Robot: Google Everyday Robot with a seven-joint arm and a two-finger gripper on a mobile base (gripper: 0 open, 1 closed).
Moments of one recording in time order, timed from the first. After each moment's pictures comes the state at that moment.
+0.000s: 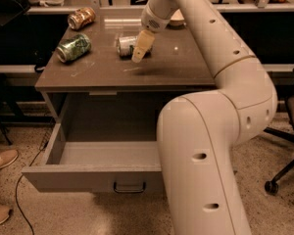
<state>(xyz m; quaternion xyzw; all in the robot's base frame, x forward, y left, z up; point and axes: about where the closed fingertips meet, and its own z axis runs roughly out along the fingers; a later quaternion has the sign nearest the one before) 0.812 0.009 0.866 -0.63 0.73 0.06 0.28</state>
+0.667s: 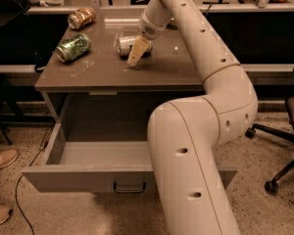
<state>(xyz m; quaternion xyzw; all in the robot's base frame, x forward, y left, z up) 0.821 0.021 0.835 -0.60 0.75 0.09 0.26</state>
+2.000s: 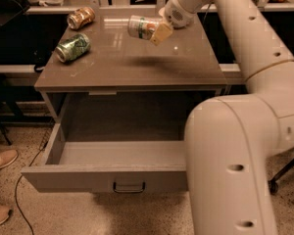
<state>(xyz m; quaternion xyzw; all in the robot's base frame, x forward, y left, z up) 0.792 -0.050 0.898 -0.54 0.78 0.10 0.31</state>
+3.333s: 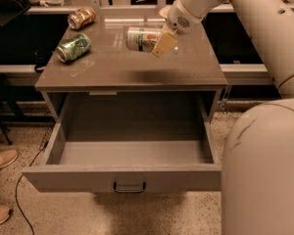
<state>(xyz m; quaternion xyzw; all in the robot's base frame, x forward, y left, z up) 0.715 -0.050 0.904 -0.59 0.75 0.12 0.27</state>
